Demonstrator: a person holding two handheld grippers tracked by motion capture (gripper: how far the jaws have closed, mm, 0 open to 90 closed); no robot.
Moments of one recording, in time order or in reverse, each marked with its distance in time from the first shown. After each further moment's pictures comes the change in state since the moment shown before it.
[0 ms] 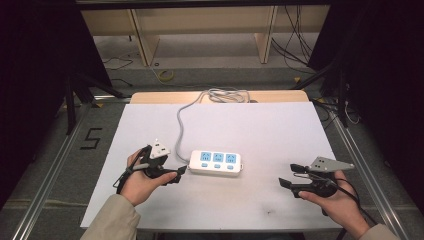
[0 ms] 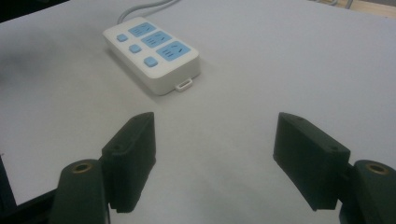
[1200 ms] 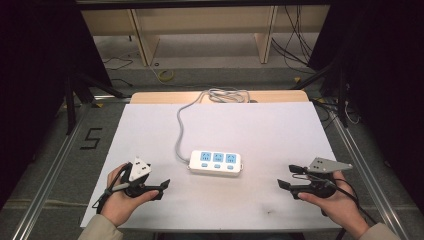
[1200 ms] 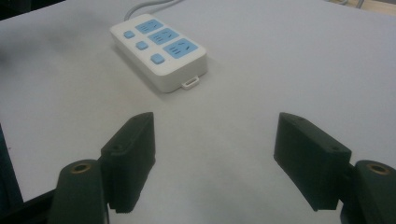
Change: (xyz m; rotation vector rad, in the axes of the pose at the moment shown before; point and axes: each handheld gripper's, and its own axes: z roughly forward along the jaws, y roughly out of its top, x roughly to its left) left arm 0.011 -0.051 -0.030 -0.027 0.054 0.039; right arm 0.002 0.000 0.002 0.006 0.020 -0.014
